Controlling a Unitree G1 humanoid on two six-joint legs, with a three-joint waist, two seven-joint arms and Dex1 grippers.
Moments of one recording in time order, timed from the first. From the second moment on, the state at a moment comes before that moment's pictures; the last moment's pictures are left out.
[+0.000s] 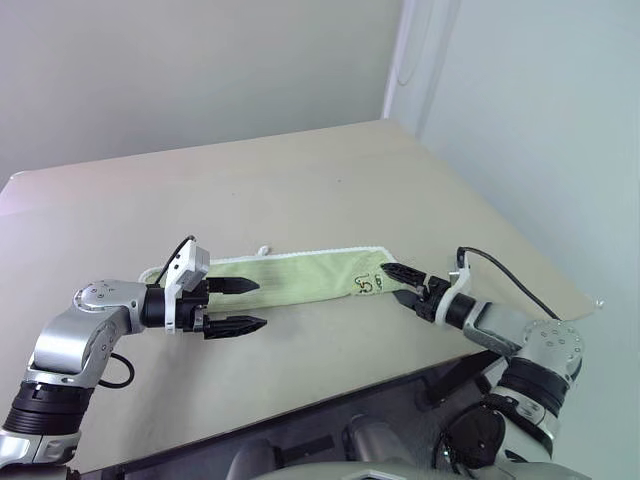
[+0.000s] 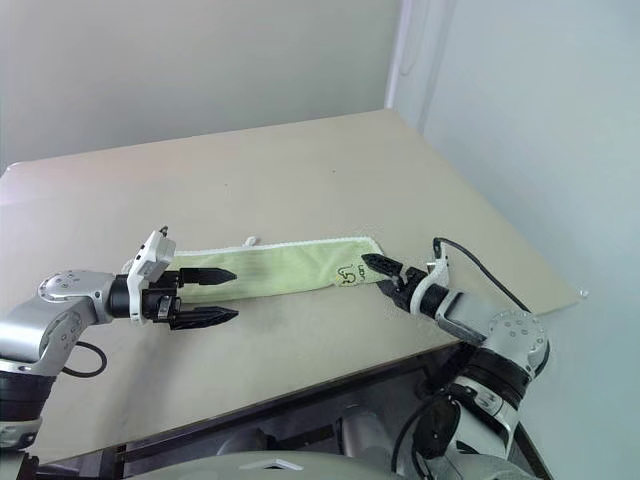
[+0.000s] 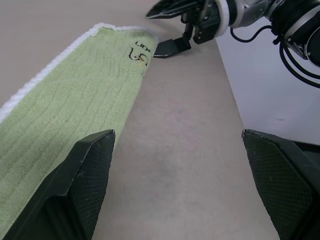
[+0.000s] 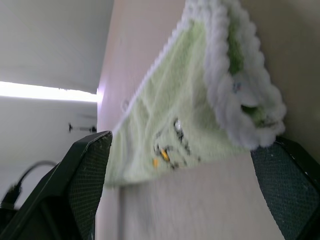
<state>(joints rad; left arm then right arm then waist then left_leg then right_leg) -0.18 0.78 0.05 -0.14 -0.56 0.55 -1.27 -0.46 -0.05 -0.81 0.12 0.94 1.52 0.02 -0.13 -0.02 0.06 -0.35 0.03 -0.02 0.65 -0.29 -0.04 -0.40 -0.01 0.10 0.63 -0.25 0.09</state>
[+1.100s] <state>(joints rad) -0.25 0.73 0.00 -0.03 -0.48 0.46 -1.24 -0.49 -0.18 -0.80 0.23 1.01 1.25 -0.16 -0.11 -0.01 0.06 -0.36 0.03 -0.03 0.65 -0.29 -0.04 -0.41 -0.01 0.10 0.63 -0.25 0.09</state>
